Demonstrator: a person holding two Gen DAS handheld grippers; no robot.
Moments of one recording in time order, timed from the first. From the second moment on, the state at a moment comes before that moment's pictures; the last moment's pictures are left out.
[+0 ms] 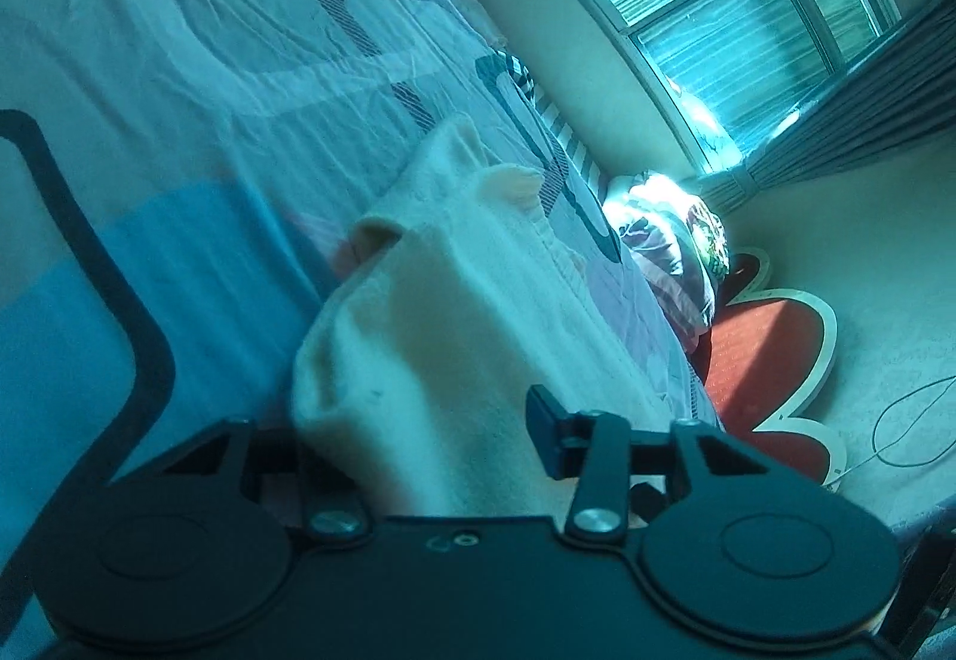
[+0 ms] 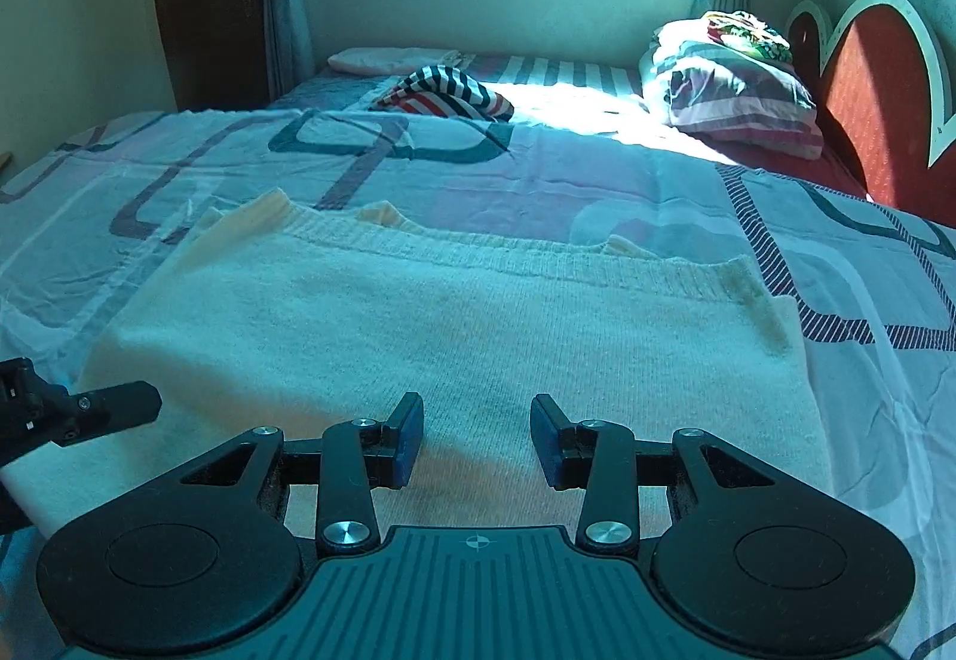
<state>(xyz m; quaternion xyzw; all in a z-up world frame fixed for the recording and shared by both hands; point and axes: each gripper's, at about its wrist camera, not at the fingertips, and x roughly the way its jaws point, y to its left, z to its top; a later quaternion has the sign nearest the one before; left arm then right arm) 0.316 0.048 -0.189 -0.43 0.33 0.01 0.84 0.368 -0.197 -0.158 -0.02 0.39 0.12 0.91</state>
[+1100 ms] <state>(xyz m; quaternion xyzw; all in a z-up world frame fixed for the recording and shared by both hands) 0.339 -0.143 -0.124 -0.17 0.36 -0.22 0.89 0.339 -0.315 -0.147 0.05 0.38 0.04 0.92</state>
